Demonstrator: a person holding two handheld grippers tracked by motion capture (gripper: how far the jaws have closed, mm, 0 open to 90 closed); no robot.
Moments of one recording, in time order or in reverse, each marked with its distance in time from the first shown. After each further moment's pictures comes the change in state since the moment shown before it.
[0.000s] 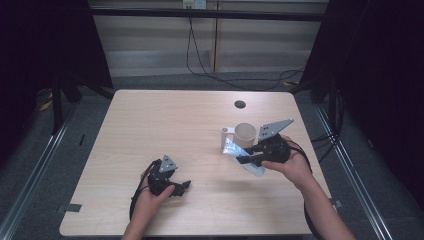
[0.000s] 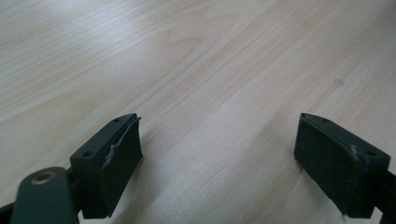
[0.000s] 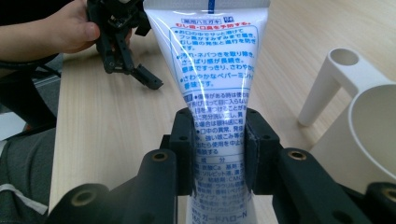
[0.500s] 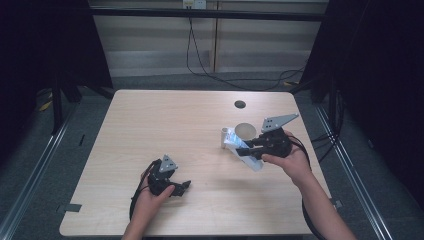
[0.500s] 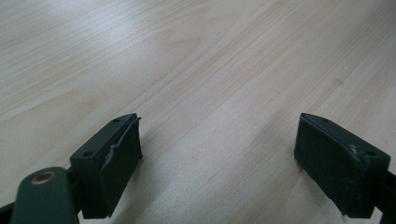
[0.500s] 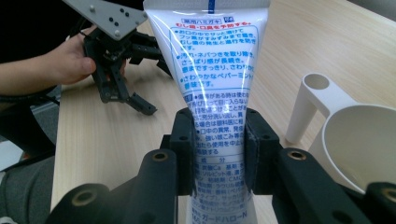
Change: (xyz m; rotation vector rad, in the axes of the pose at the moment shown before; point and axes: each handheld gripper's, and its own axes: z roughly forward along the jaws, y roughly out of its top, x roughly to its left) left arm 0.000 0.000 0.000 0.001 0.002 0.002; right arm -0.005 0.010 -0.007 -0.091 -0.028 0.051
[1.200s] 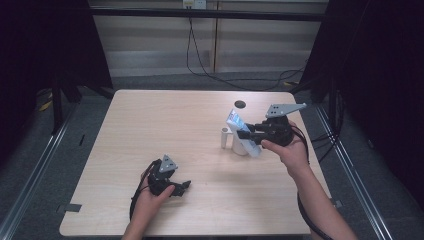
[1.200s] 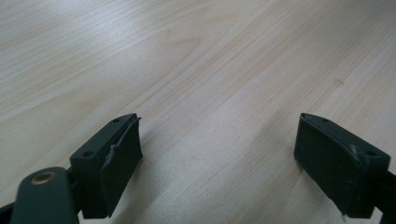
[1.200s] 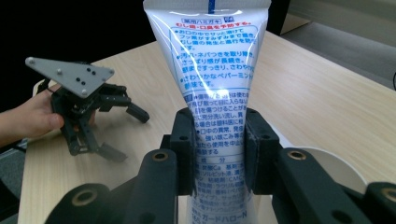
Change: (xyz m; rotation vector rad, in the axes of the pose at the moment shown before) left arm 0.000 0.000 0.000 0.001 -0.001 0.001; right arm -0.011 0.021 -0.009 -0.126 -0.117 0.044
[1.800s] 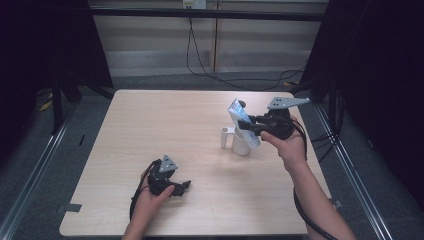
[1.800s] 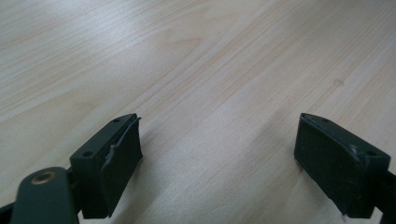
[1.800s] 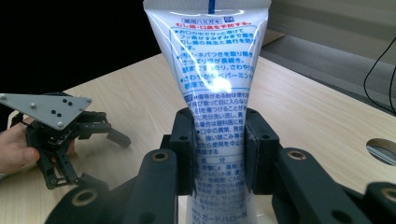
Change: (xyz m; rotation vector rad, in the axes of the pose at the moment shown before) left arm 0.000 0.000 0.000 0.000 0.000 0.000; right arm -0.008 0.012 0.000 -0.061 -0.077 0.043
